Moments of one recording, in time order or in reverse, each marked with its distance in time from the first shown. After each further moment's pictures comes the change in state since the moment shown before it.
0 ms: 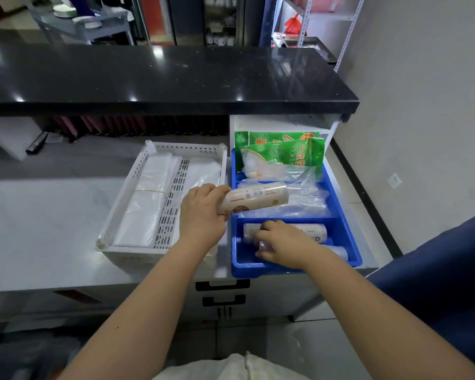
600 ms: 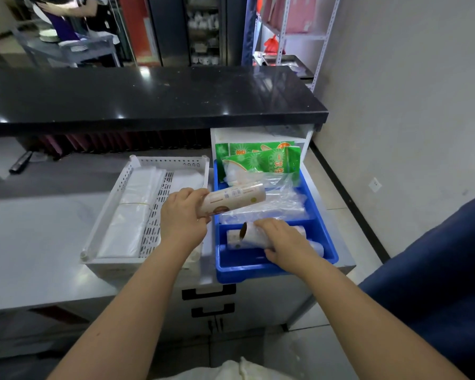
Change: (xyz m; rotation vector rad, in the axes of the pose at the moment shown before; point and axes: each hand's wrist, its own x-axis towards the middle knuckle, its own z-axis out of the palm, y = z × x) left_hand 0.004 0.007 -0.009 0.010 0.032 -0.026; right_hand -0.041 0.014 -0.004 0.118 0.243 0.200
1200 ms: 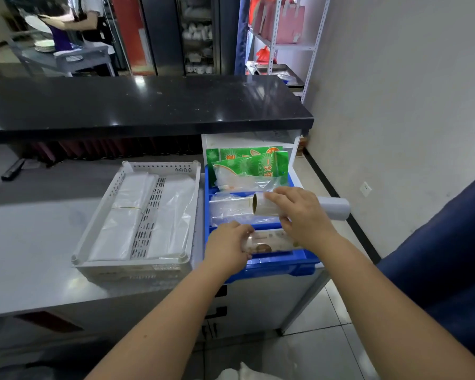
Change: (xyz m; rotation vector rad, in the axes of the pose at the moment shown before) left_hand -0.043 0.077 0.055 -0.020 -0.413 0.142; right_hand -0.014 0.019 -0.072 -0.163 0.423 -0.160
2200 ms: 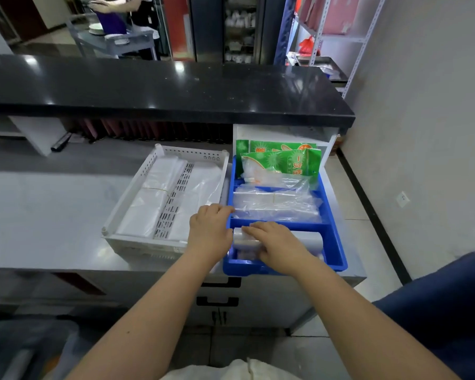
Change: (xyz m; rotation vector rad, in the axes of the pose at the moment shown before) left_hand -0.023 -0.042 -0.034 0.100 0.234 -0.228; right_hand -0.003 -0.044 0.087 0.152 -0.455 -0.129
